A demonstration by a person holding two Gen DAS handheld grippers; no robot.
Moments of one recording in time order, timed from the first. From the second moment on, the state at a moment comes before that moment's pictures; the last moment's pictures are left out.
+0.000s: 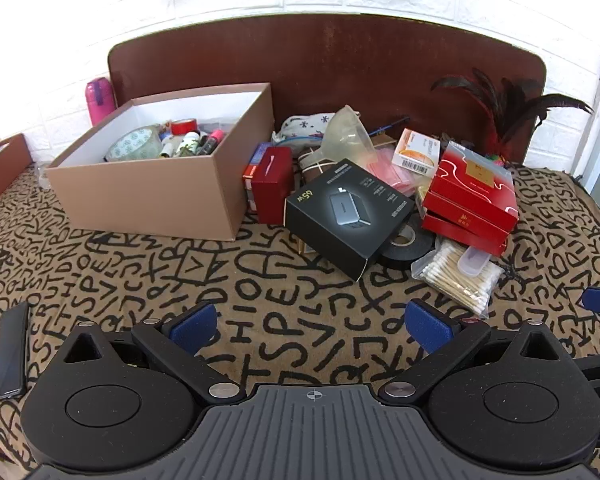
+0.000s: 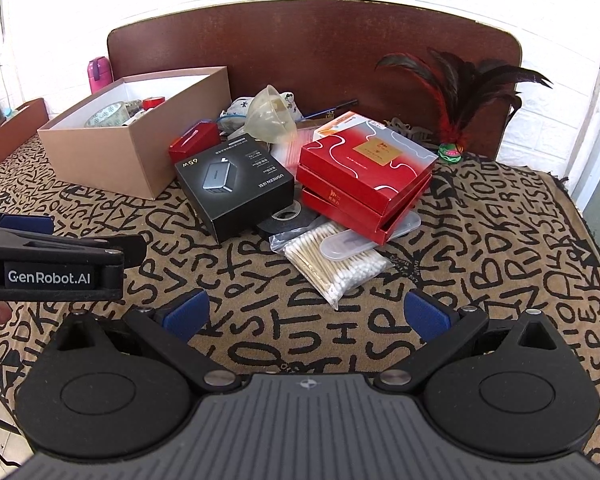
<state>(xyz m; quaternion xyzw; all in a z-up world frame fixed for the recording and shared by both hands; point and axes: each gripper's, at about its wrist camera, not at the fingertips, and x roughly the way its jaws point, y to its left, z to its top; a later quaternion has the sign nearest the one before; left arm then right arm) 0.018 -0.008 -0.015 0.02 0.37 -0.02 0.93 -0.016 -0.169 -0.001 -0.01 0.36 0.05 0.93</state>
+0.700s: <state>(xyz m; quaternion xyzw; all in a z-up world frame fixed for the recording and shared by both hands) 0.088 -0.053 -0.010 0.05 0.37 -0.07 0.92 0.036 -0.218 -0.019 0.00 0.32 0.05 0.95</state>
